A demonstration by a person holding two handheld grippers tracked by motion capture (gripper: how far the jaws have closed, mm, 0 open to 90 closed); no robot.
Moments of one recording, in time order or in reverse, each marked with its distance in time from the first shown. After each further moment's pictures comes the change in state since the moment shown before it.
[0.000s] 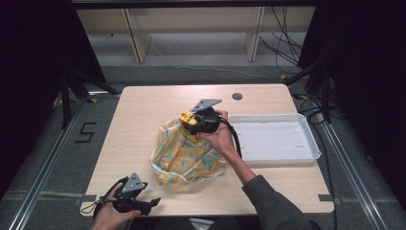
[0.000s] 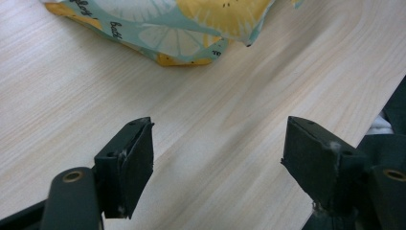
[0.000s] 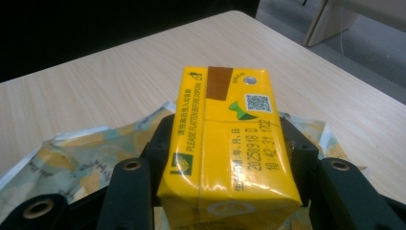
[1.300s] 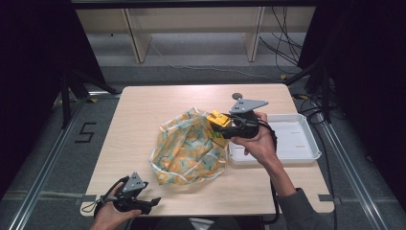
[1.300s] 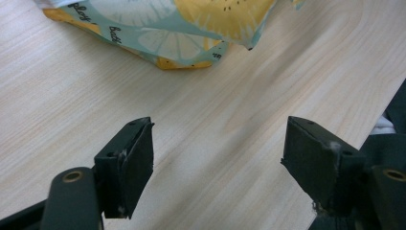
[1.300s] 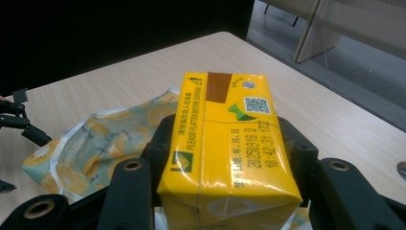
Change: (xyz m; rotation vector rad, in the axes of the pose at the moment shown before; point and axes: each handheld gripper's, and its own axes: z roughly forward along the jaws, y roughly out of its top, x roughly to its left) left arm 0.003 0.001 0.002 -0.011 0.008 0.033; right arm -0.016 -0.021 -0.115 -0.090 -0.001 -0.007
